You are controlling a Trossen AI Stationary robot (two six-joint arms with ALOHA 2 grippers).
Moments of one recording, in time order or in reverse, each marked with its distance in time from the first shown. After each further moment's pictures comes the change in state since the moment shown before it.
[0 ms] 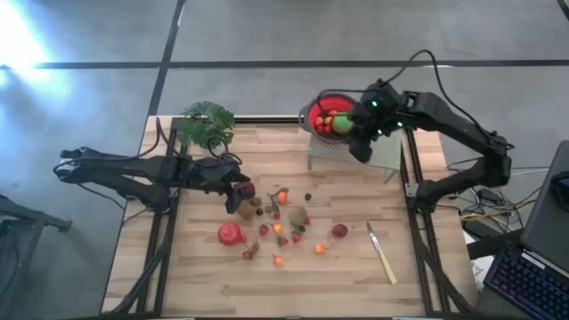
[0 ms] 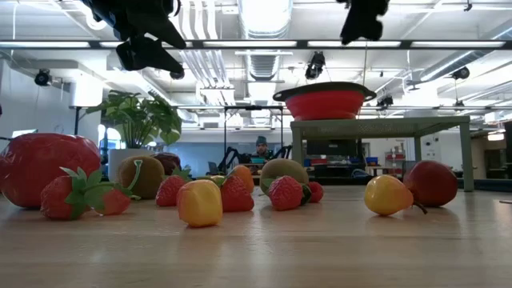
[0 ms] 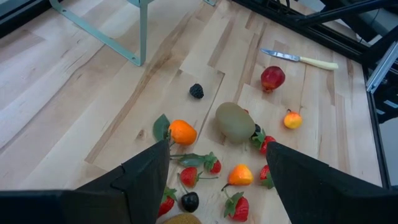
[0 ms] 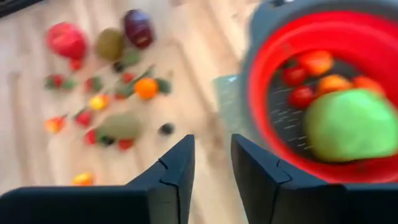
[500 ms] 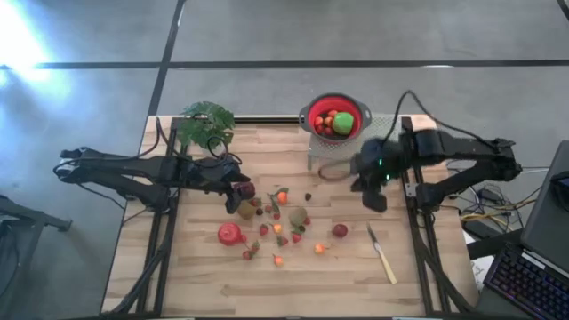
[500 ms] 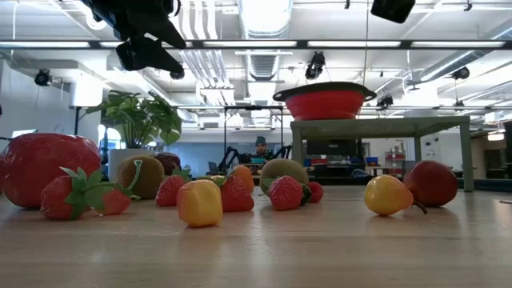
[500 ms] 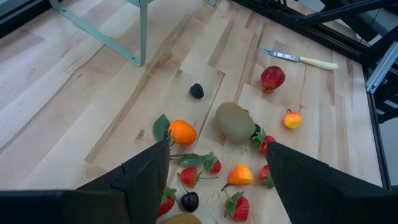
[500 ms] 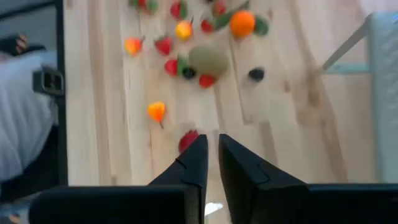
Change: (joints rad) left arm 0.000 0.000 0.000 0.000 0.000 0.000; right arm 0.480 -0.067 -0.129 -0.041 0.068 0.234
